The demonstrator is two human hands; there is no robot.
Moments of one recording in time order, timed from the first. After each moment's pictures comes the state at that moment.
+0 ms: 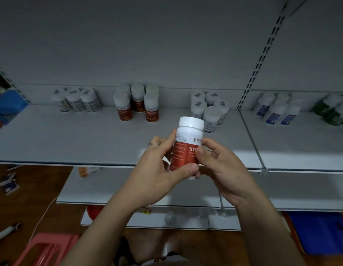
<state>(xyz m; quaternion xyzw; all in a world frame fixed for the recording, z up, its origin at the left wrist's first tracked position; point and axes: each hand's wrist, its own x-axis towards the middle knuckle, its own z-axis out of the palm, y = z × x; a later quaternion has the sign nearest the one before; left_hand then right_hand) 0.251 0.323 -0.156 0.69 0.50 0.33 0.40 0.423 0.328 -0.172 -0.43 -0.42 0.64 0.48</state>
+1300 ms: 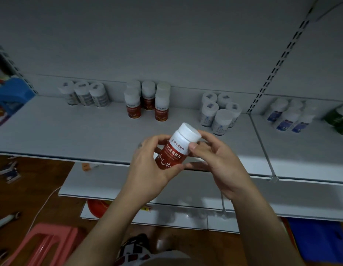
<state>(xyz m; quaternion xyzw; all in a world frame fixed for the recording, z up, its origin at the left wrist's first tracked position) 0.222 0.338 -0.184 0.65 0.59 0.40 0.28 0.391 0.351 -0.164 -0.47 -0.44 0.61 0.45</state>
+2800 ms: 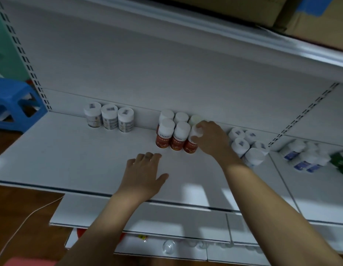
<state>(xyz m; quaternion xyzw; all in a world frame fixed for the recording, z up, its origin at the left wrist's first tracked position) 0.075 0.448 -0.215 0.76 0.62 0.11 0.13 0.281 0.549 -0.170 -0.71 -0.69 0.08 0.11</state>
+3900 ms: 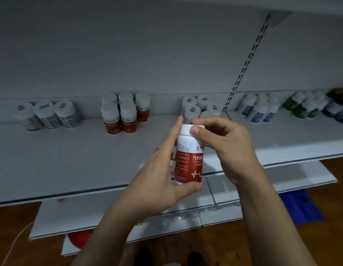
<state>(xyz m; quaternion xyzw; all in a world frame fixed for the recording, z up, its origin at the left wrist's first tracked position) 0.202 0.364 -0.145 0.74 0.39 0.27 0.47 0.370 0.365 -0.120 -0.55 -0.45 0.41 0.57</state>
